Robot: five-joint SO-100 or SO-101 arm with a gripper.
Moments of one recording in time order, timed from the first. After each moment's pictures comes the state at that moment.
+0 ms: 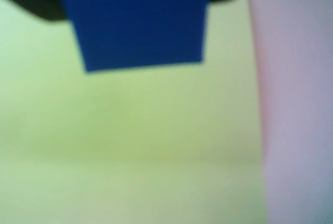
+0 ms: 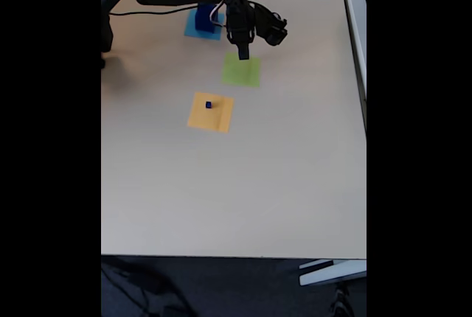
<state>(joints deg) 3.8 48.0 41.6 79.7 89.9</state>
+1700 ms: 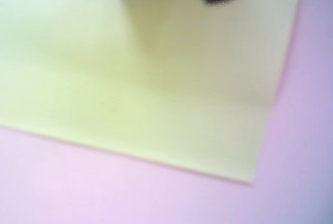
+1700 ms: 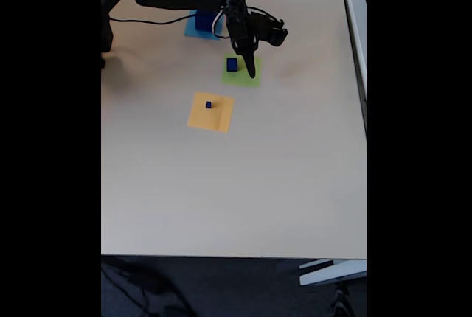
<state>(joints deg) 3.7 50.5 46.2 70.8 75.1</state>
